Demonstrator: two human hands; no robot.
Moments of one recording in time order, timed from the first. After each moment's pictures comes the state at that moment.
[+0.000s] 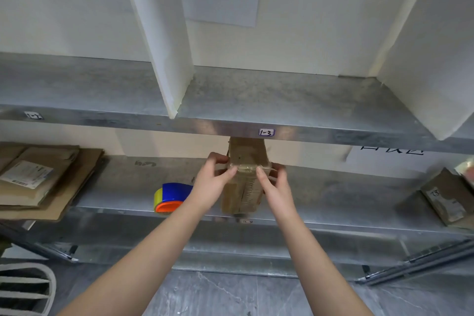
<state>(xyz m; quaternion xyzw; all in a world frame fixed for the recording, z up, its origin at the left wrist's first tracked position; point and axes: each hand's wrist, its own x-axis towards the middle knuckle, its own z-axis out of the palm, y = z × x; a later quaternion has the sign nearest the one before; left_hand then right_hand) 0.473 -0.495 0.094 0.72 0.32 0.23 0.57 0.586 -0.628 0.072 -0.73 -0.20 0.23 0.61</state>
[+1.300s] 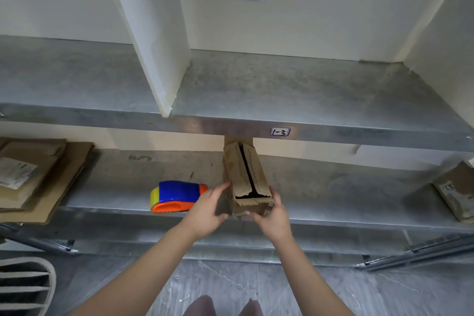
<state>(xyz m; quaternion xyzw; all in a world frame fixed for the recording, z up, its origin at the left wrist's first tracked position) 0.448 -0.473 -0.003 0.90 0.24 0.01 0.37 0.584 -0.630 -0.041 -0.83 -0.21 0.24 0.46</state>
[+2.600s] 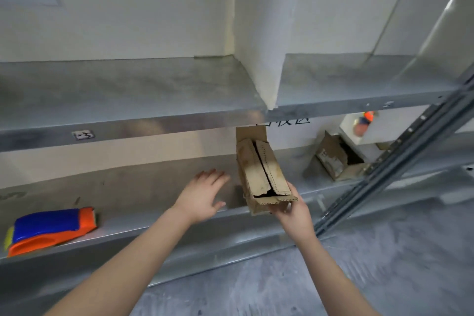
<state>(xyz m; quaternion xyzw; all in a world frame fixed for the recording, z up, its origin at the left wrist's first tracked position) 0.652 -0.654 0.025 1.00 -0.01 0.01 0.08 0.738 -0.914 0.003 -0.84 -0.16 0.10 0.50</state>
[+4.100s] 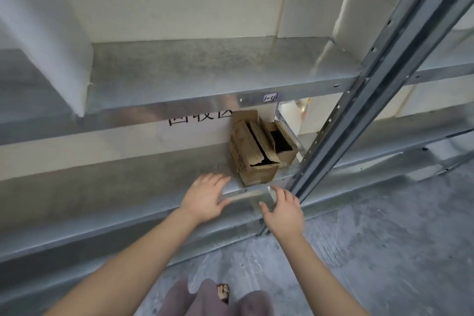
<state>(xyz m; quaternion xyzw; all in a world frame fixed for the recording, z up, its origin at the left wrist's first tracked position) 0.803 -0.868 0.001 0.99 0.01 -0.03 0.13 0.854 -1.091 -0.009 -0.97 -0.10 0.08 0.22</state>
